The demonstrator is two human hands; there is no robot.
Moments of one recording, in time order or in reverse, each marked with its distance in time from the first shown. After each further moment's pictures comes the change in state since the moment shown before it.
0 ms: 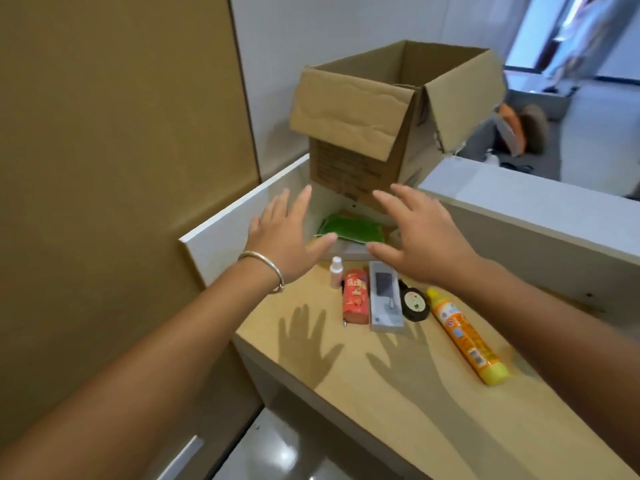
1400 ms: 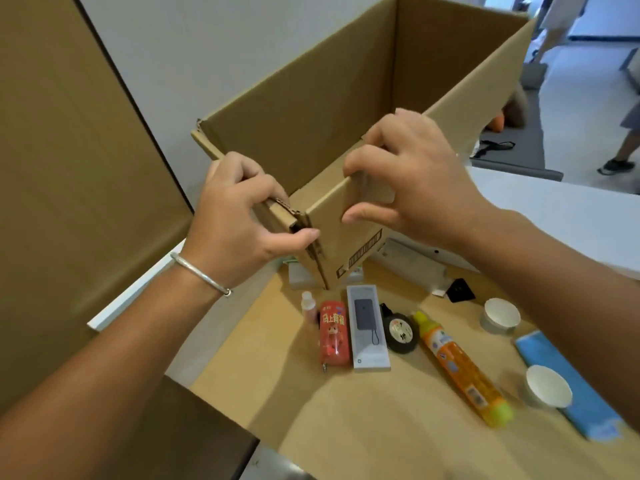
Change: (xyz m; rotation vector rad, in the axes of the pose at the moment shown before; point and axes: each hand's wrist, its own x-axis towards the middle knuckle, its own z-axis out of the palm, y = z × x) left_hand 0.102 0.046 -0.028 -0.287 0.363 0.432; right_hand 0.096 0.079 -0.049 -0.082 0.358 -0.396
